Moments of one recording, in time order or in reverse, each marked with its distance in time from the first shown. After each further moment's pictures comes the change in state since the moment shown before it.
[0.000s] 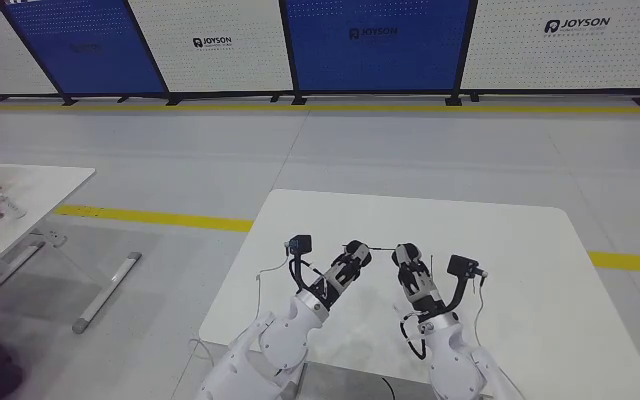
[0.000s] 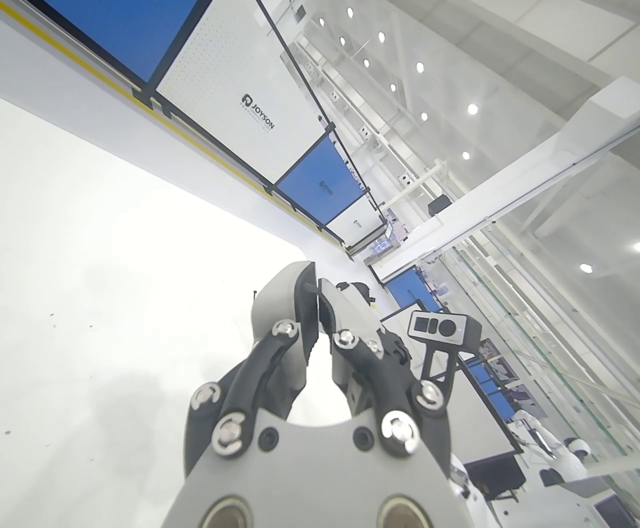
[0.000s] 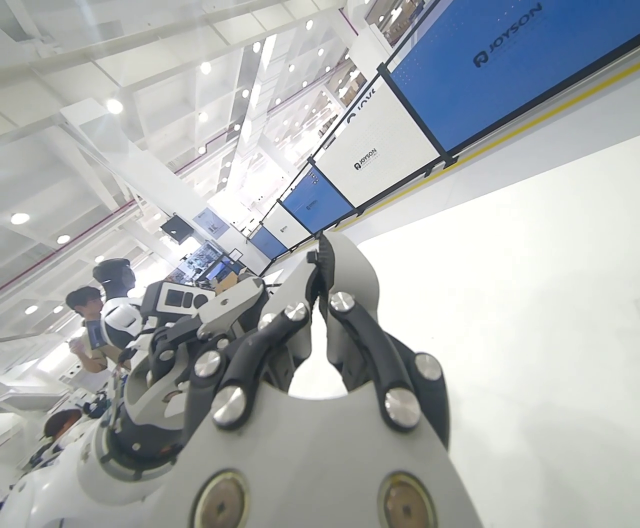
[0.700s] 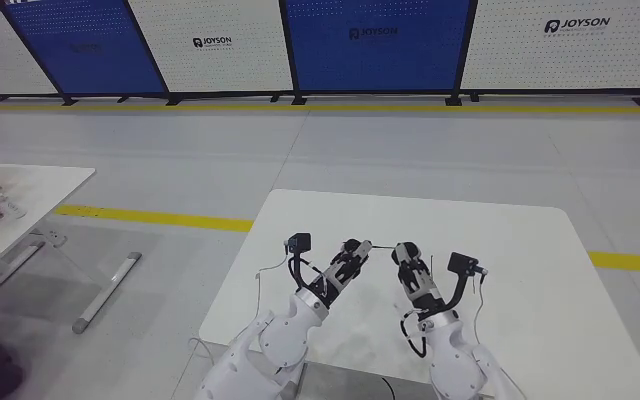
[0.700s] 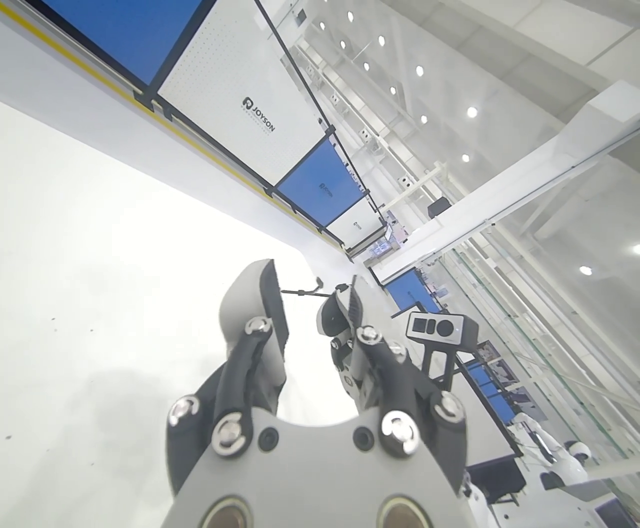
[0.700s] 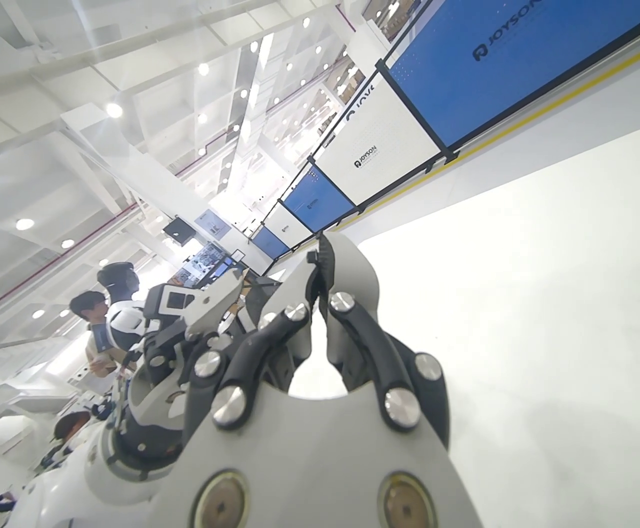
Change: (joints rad) left arm -0.006 0.000 -0.002 0.000 -0.002 0.003 0.000; right arm 0.009 0.001 -0.003 -0.003 0.027 0.013 0.016
